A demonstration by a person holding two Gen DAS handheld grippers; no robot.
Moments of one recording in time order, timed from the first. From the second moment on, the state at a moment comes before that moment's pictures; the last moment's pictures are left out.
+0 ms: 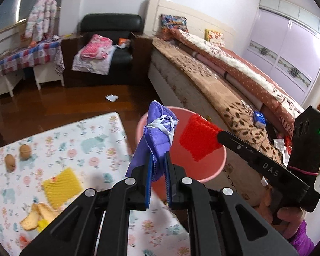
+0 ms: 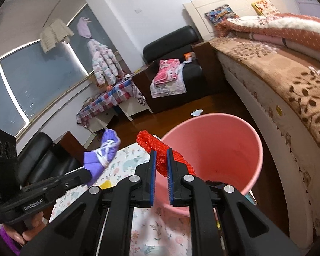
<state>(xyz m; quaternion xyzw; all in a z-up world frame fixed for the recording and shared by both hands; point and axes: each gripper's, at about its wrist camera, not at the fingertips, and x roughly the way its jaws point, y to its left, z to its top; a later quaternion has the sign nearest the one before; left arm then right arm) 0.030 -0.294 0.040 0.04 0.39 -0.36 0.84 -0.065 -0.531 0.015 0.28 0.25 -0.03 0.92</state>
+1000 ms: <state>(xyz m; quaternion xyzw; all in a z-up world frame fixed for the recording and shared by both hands) 0.050 -0.365 -0.014 0.06 0.44 -0.37 0.82 -0.055 -0.552 -0.036 0.27 0.32 -0.09 0.90</state>
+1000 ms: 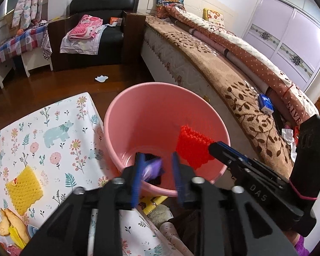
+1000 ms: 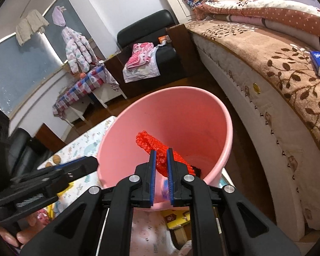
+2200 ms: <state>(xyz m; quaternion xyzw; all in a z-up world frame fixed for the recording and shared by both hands) 0.051 -0.100 0.079 0.02 0.34 -0.21 0.92 -0.057 -0.432 0.024 0.13 0.28 0.00 0.95</state>
